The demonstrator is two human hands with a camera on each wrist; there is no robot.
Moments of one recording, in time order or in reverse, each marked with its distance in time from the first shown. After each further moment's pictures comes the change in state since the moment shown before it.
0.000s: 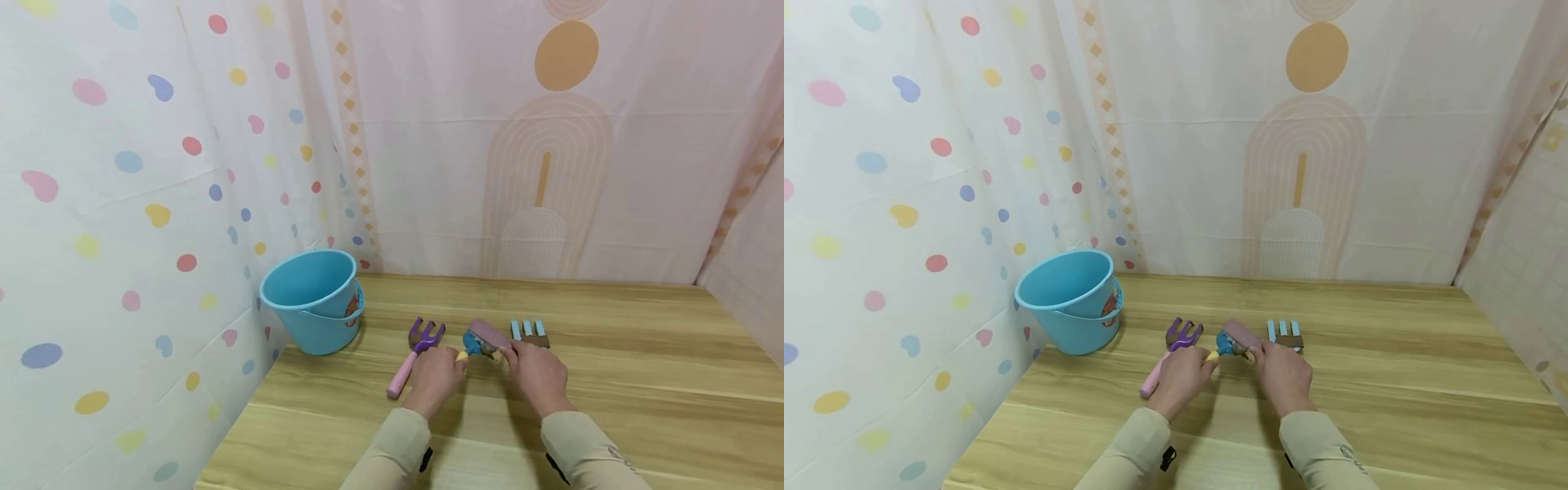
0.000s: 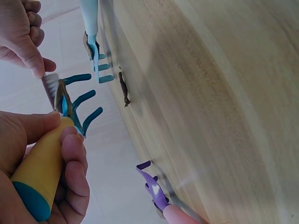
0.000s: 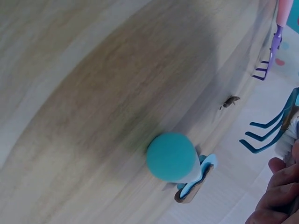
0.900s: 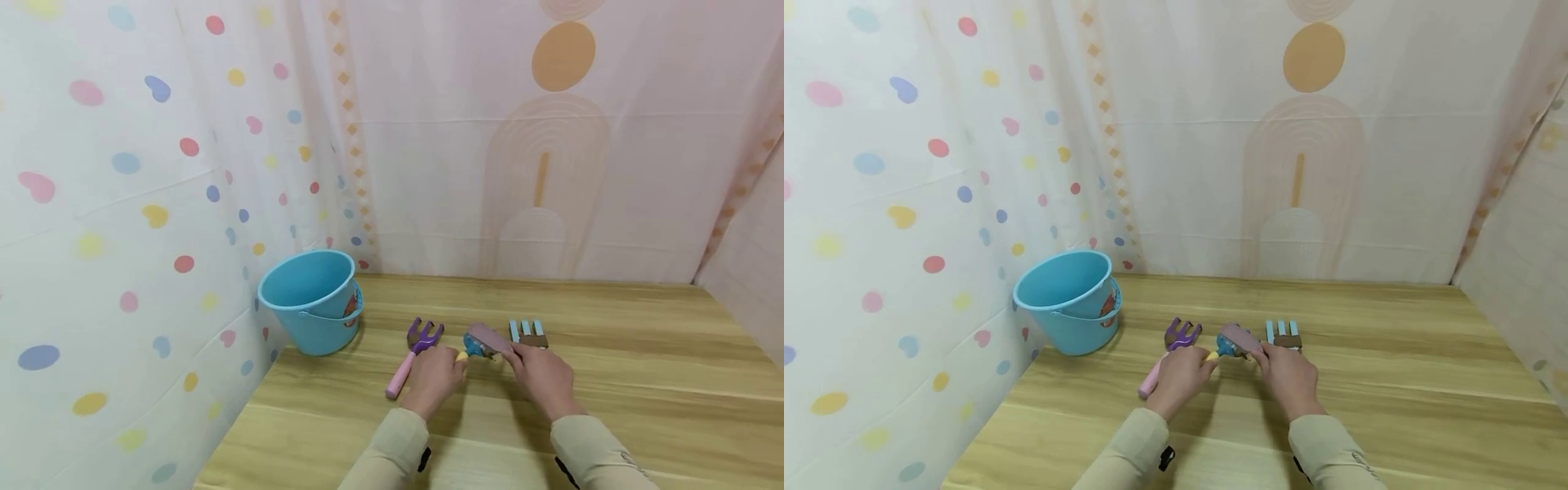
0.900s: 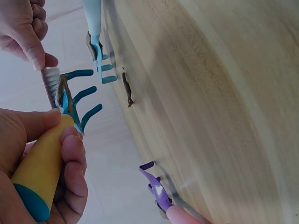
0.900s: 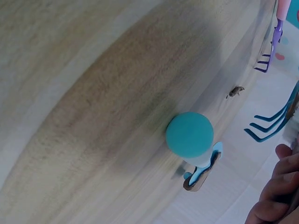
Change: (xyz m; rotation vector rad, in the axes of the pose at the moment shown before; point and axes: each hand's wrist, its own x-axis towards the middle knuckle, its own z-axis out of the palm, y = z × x) left_hand 0.001 -0.001 -0.002 0.018 -0.016 0.051; right_hand -0.005 0.014 -0.004 0.014 -0.053 -0.064
